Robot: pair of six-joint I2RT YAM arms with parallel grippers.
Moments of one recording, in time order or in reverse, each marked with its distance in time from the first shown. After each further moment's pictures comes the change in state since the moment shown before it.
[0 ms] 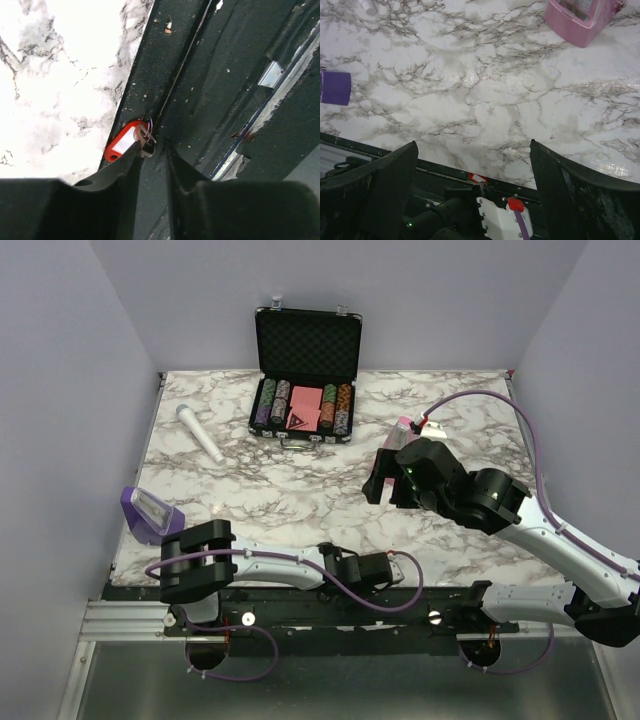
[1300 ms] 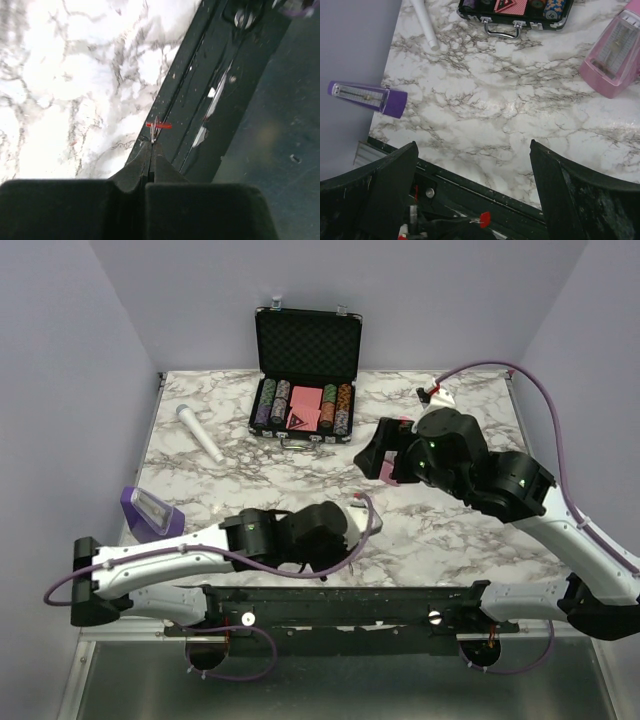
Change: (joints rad) left arm 0.071 -0.457 0.158 -0.234 -0.022 0.022; right arm -0.003 0.060 0.260 0.021 -0.029 -0.100
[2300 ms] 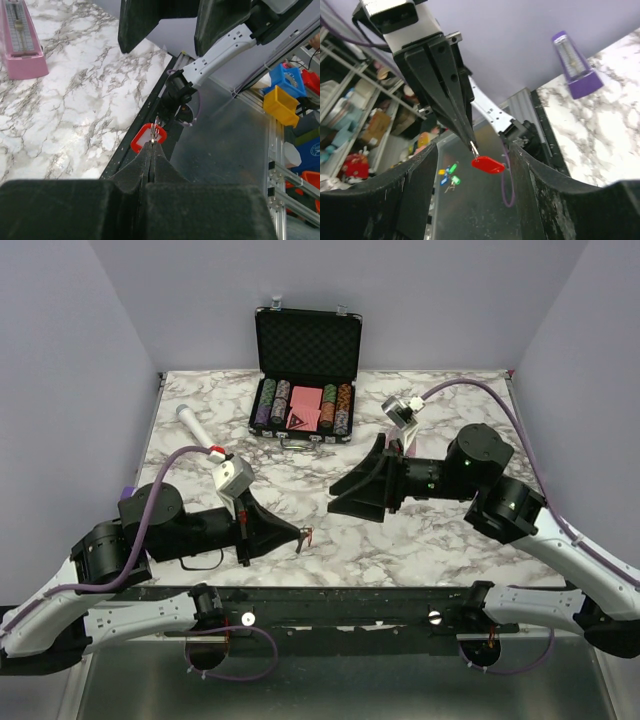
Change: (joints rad) left arm 0.199 -0.536 0.126 0.014 0.174 -0.206; right arm -0.012 -0.156 -0.314 0.733 -0.887 -0.051
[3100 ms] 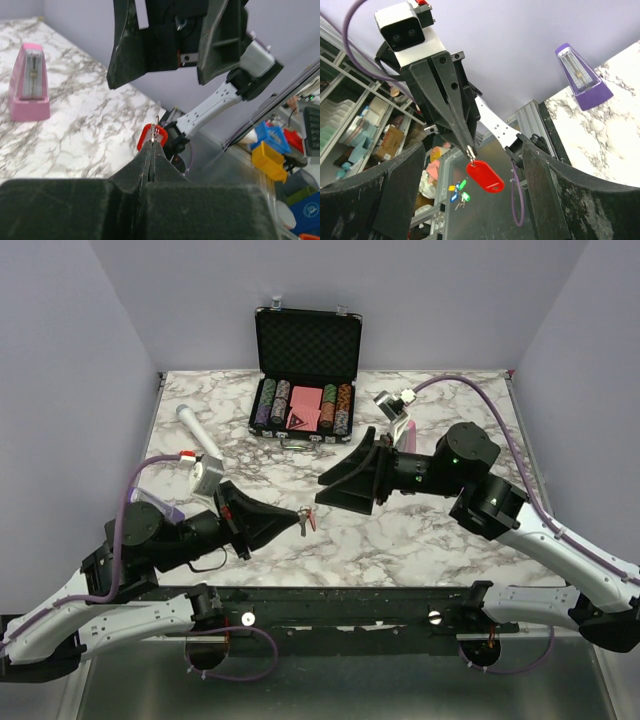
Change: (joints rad) left arm 0.001 -0.139 -0.203 0.286 -0.126 -0.075; right arm 0.000 0.053 -0.031 0.143 0.006 0.094
